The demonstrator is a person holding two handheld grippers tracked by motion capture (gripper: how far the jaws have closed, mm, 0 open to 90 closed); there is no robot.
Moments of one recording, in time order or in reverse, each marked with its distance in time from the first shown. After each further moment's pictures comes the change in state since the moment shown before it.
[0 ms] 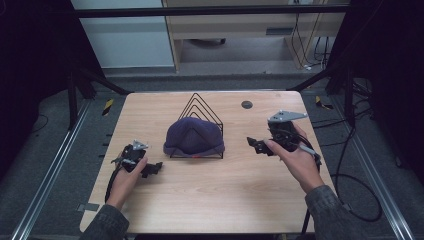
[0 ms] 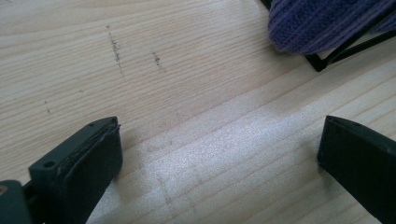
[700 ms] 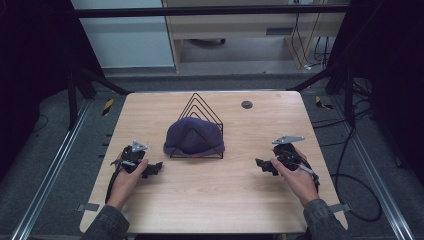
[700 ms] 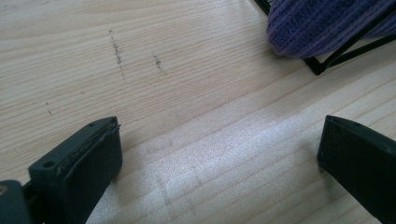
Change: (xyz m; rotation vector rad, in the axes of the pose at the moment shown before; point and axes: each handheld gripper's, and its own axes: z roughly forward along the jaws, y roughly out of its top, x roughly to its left) left arm -0.001 -0.004 0.001 -0.042 0.005 -0.012; right arm -0.025 -0.094 0.042 0.170 -0.033 0.123
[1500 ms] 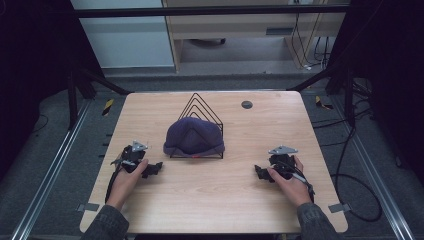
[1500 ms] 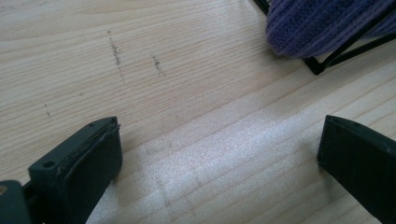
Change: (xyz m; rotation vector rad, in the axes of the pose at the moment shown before) left arm 0.001 0.001 0.000 0.007 -0.005 0.009; right arm 0.003 -0.036 0.032 -0.016 -0.132 -0.006
